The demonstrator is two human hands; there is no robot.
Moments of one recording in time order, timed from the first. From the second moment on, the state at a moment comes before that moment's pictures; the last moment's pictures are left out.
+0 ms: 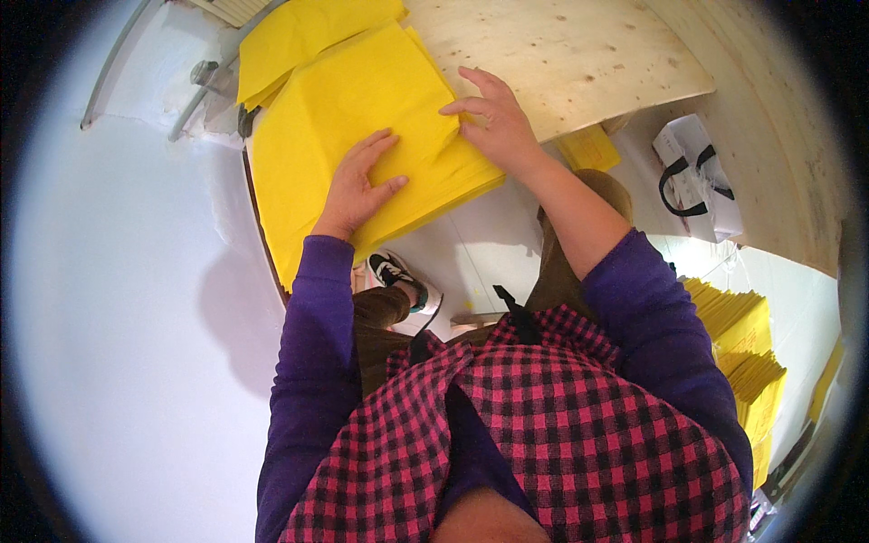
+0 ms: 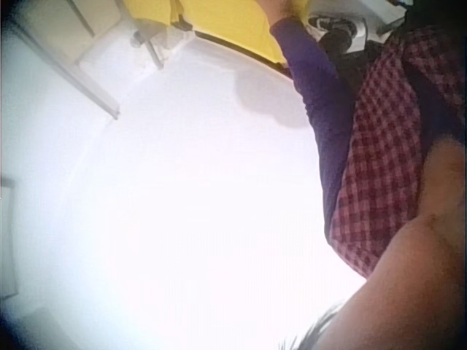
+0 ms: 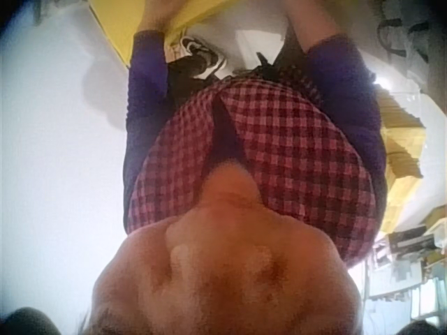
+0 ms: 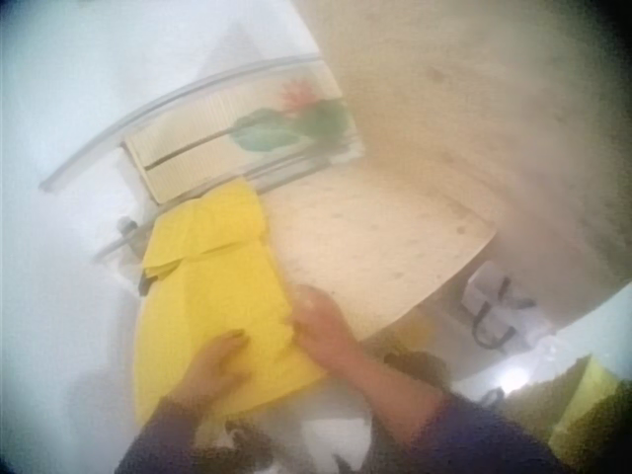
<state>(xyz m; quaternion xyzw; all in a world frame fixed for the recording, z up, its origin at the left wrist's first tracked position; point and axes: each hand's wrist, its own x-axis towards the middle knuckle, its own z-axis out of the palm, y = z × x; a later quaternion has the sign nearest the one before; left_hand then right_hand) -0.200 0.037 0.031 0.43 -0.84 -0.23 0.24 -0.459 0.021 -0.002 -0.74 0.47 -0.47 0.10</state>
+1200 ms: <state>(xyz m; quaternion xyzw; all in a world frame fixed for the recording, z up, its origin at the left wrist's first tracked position) -0.198 0.034 0.027 0.43 -0.81 -0.29 0.28 -0.477 0.017 0.020 -0.67 0.48 -0.31 0.47</state>
